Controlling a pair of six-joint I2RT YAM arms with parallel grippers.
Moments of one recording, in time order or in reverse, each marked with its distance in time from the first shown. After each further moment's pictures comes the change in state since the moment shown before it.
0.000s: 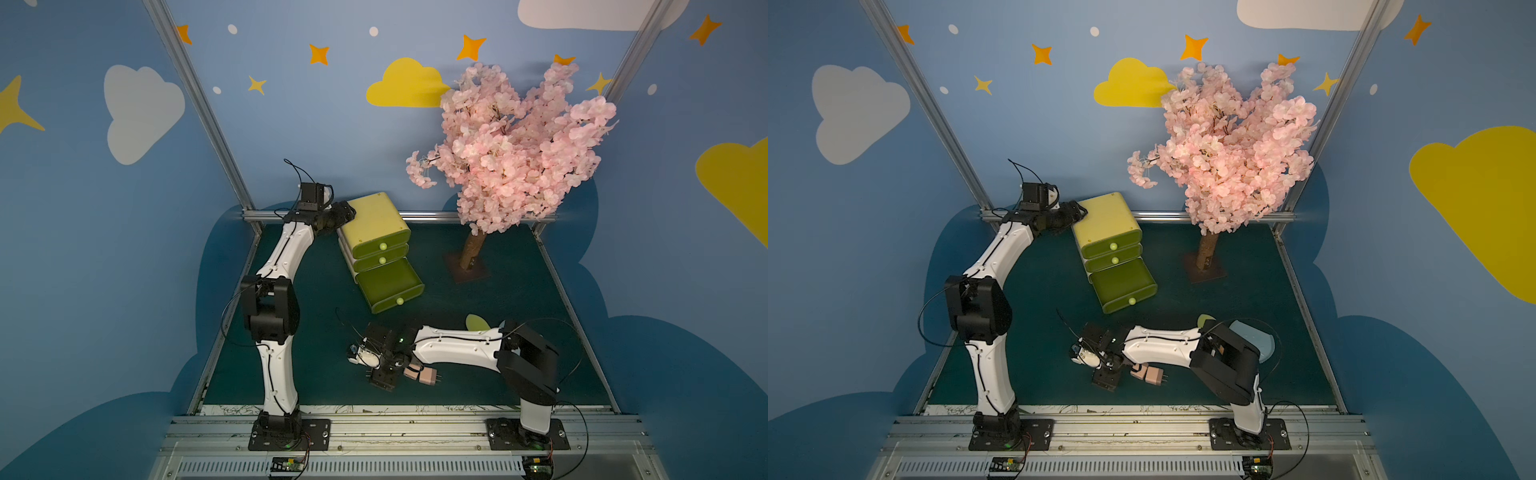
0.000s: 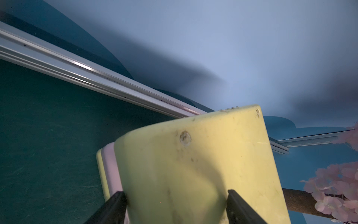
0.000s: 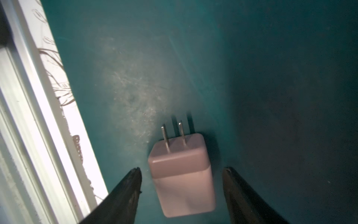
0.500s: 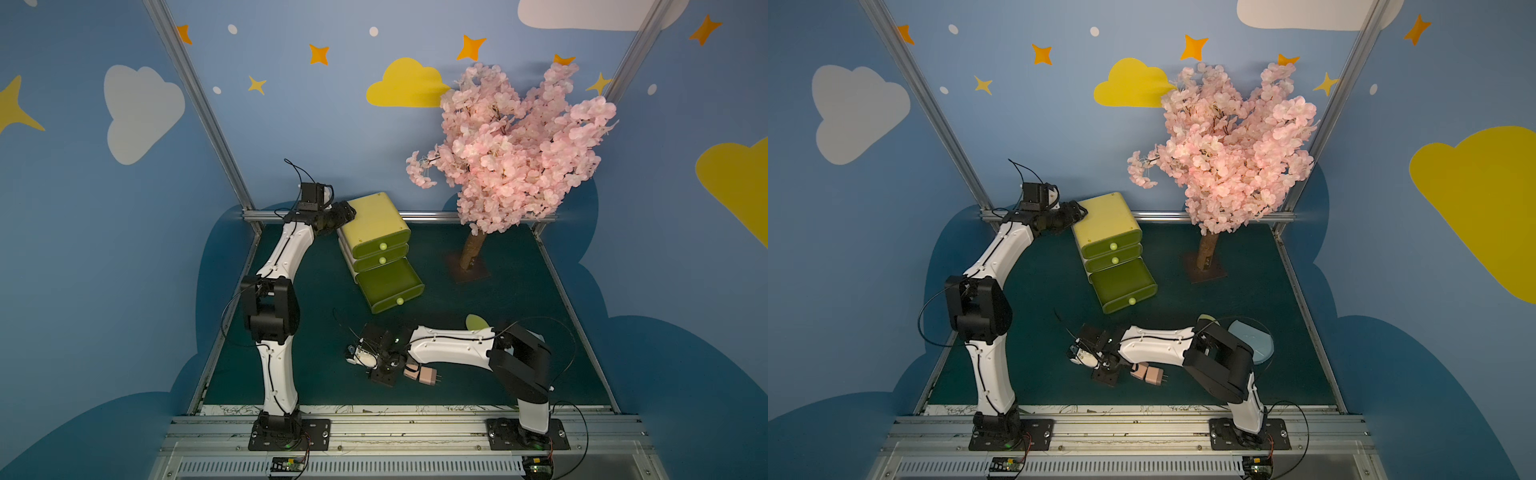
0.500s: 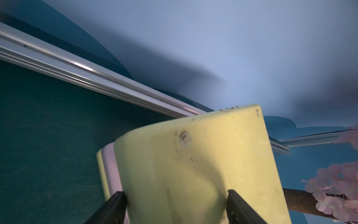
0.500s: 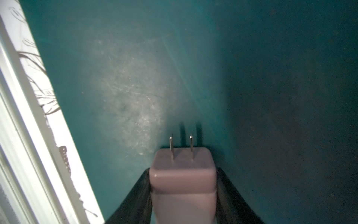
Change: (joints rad) left arm -0.001 0.000 0.000 0.000 -0.002 0.003; right arm -0.002 0.034 0.025 -0.001 0.013 -0.003
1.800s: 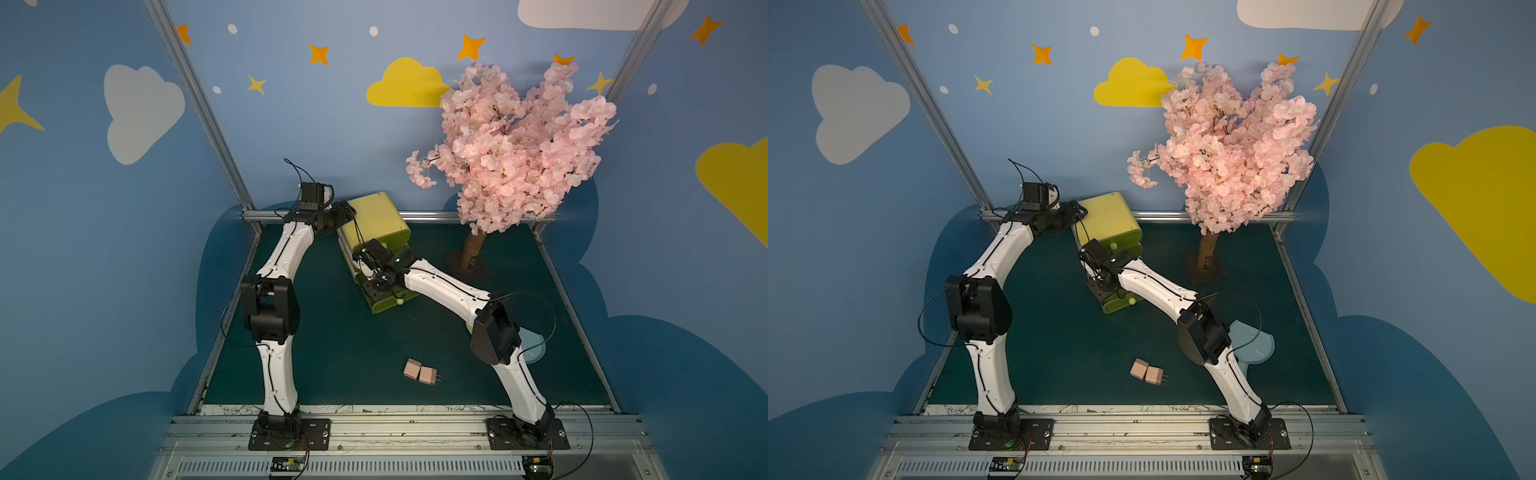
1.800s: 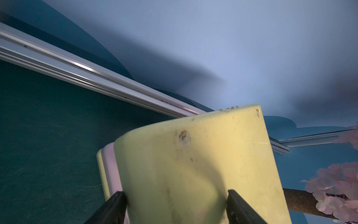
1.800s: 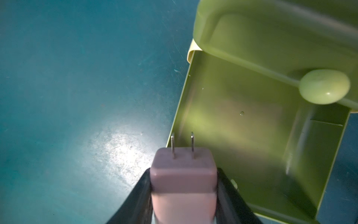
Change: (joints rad) left arm 0.000 0.000 0.000 0.000 -0.001 0.001; right arm -0.327 0.312 0.821 -0.321 0.145 0.224
